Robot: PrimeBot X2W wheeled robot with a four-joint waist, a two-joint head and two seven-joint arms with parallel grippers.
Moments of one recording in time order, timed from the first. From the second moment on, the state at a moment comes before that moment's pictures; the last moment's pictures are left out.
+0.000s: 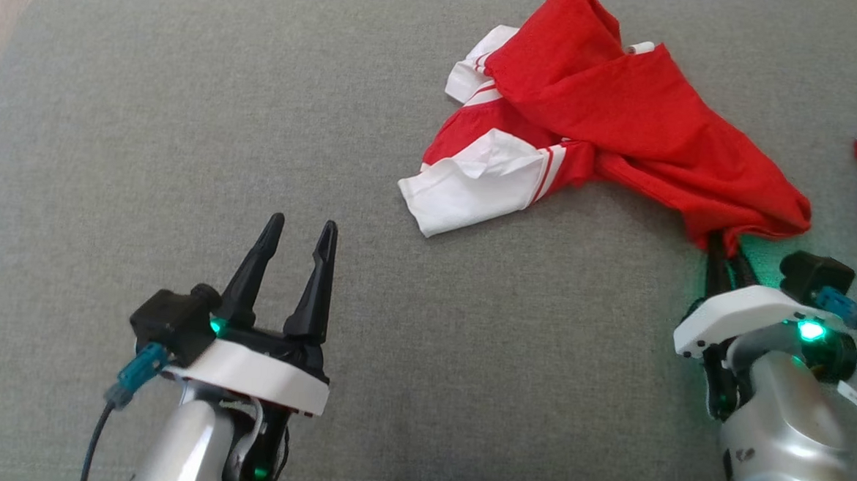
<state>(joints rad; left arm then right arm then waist) -0.12 0.05 -0.29 0.11 -0.35 -0.09 -0.25 -0.50 -0.05 -0.16 0.92 0.12 0.13 -0.20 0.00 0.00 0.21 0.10</state>
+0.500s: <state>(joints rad) -0.08 0.05 -0.28 0.11 -0.37 -0.07 -0.25 -0.42 -0.06 -0.11 0.75 0.23 0.13 -0.14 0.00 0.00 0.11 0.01</state>
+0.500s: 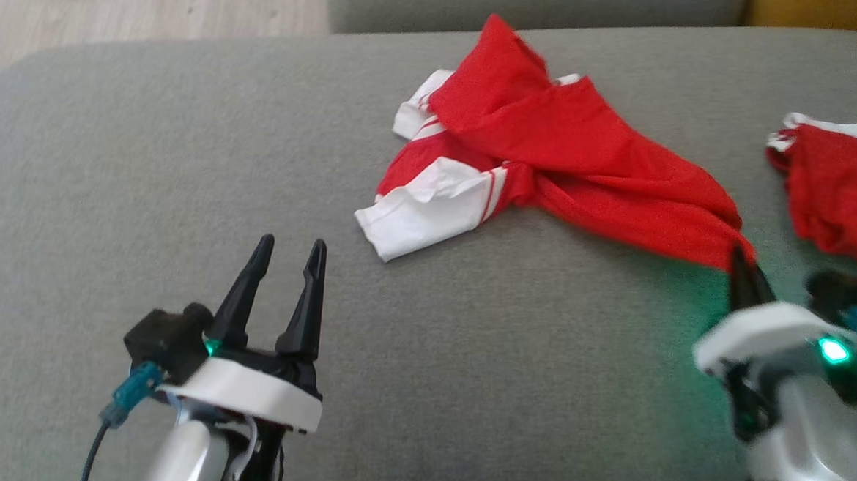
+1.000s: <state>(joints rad) -0.05 0.05 -0.28 0.10 -0.37 -0.07 -0.25 -0.19 -0.09 -0.35 0.47 0.07 0.13 0.23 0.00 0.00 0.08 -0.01</state>
